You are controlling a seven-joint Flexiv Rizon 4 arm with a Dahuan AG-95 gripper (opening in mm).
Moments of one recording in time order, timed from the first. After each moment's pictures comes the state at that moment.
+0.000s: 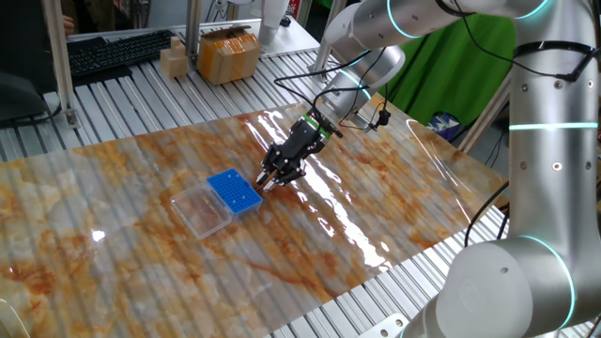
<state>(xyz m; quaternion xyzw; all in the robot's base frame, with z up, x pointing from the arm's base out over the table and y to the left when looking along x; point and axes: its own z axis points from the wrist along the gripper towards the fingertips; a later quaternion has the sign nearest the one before) 0.534 -0.023 0.003 -0.63 -0.68 -0.24 0.28</state>
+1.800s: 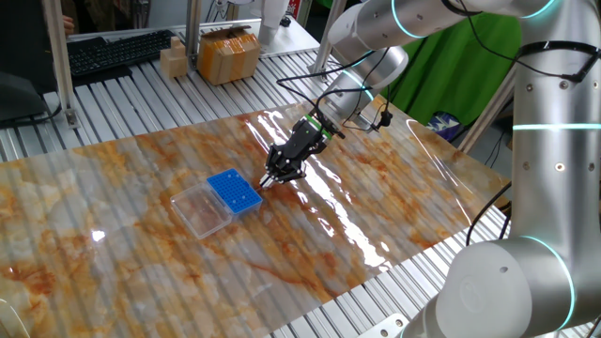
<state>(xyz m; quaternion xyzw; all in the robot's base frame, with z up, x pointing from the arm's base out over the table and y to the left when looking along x) 0.531 -0.025 0.010 -0.62 -0.69 -0.25 0.27</state>
